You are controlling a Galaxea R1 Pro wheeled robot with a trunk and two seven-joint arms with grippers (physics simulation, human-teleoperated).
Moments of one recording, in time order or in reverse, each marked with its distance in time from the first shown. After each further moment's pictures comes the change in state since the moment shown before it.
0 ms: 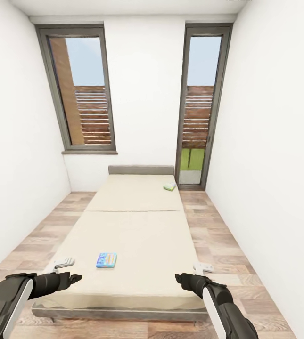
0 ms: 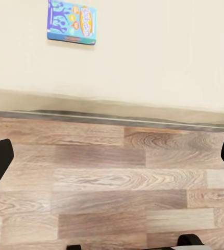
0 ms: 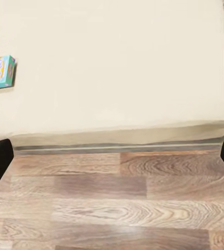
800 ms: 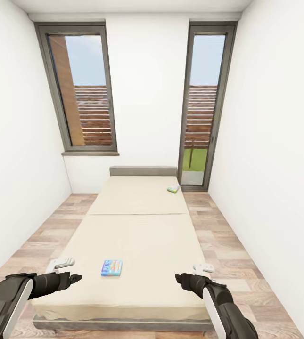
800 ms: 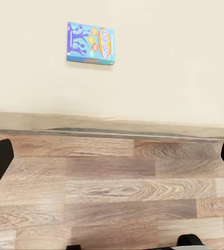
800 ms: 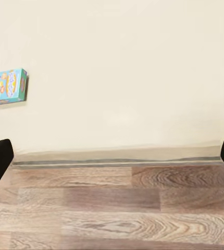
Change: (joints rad) left arm 0.000 0.000 0.000 0.000 0.000 0.000 0.000; right arm 0.000 0.000 0.000 0.001 0.000 0.000 0.000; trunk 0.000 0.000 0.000
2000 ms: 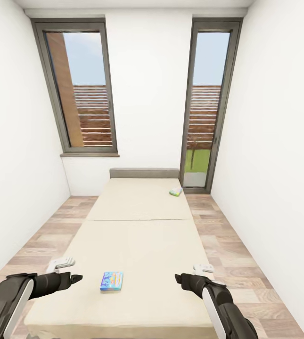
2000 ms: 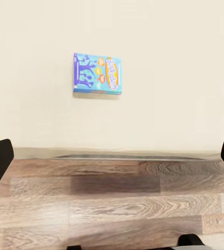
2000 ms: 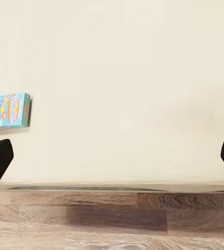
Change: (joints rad) left arm 0.000 -0.001 -0.005 0.000 -0.001 -0.003 0.001; right arm 0.001 0.000 0.003 -0.001 0.000 0.000 -0.001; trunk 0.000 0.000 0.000
